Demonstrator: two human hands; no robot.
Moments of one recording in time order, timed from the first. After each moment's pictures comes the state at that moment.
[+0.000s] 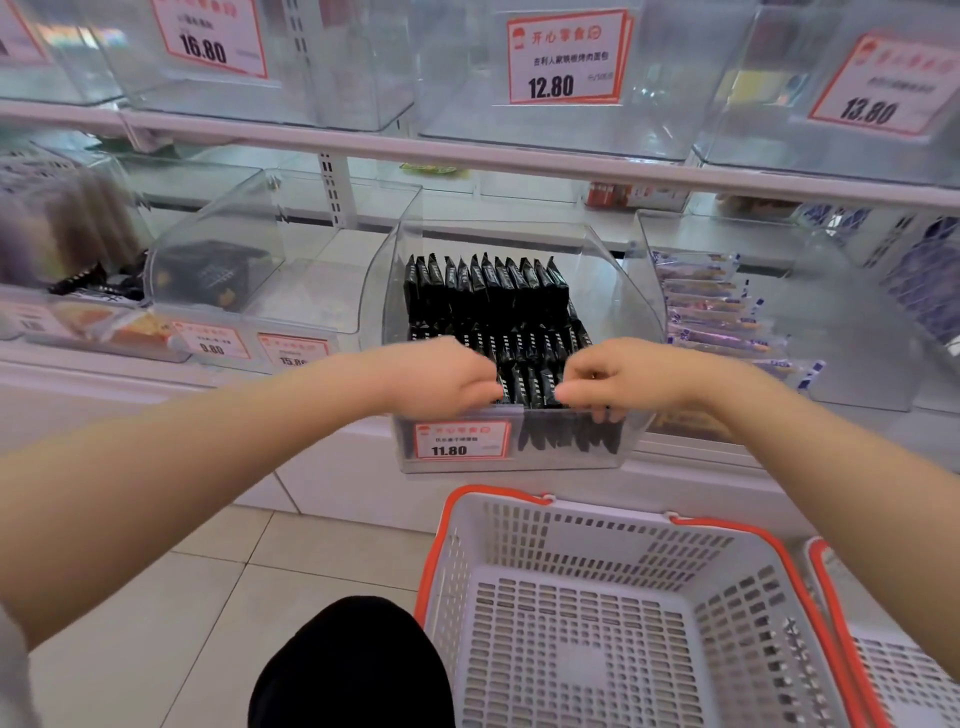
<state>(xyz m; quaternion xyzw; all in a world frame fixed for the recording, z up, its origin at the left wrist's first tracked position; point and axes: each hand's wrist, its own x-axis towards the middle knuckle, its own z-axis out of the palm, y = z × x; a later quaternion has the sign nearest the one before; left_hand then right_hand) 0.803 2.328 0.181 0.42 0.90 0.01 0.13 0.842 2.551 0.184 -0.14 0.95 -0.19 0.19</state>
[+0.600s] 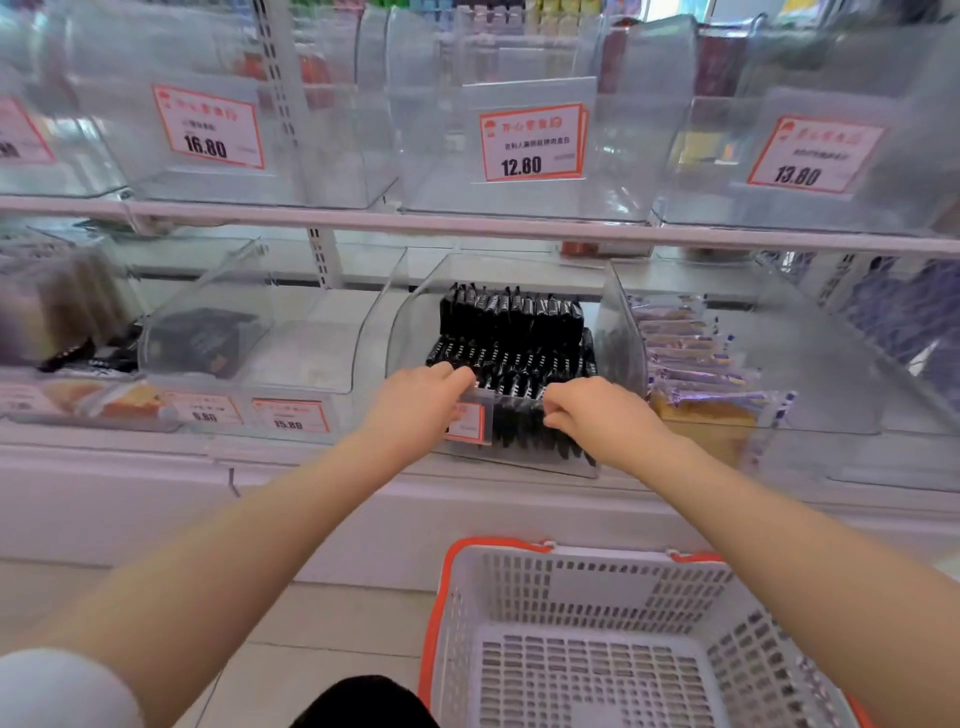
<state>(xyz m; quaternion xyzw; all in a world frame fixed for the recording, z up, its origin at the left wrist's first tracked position) 0.776 2.327 0.147 0.33 0.94 0.02 -0.10 0.837 2.531 0.159 -0.08 0.99 -0.06 -0.02</state>
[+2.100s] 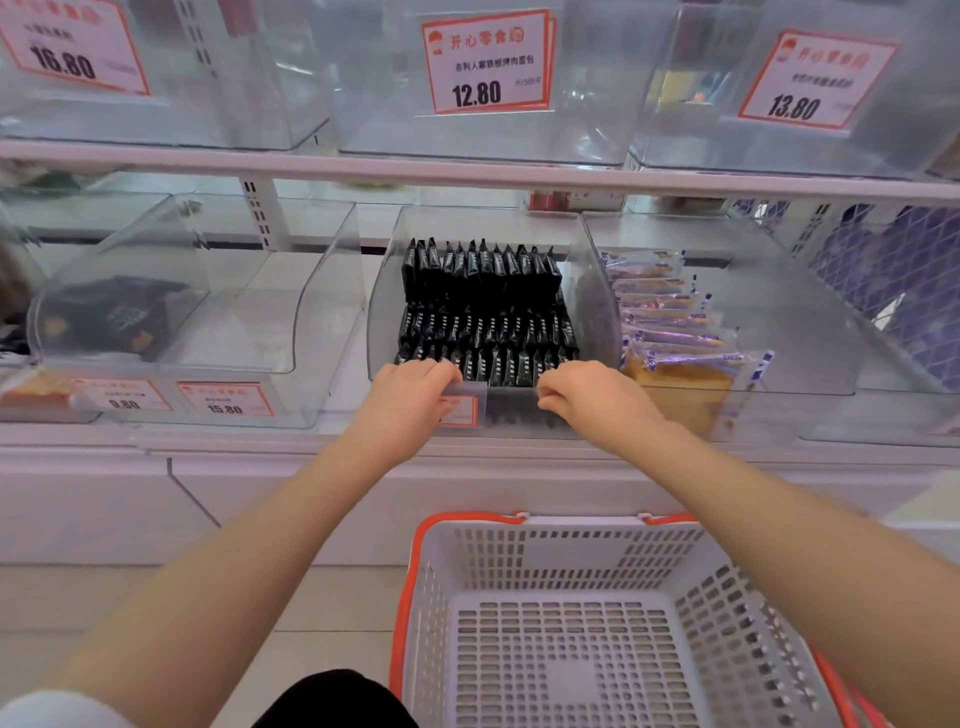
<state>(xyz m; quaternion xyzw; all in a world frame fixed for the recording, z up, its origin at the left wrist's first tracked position) 0.760 2.353 0.096 0.33 0.93 0.12 -0.10 0.828 2.562 0.126 -0.04 1.00 -0.05 -0.02</state>
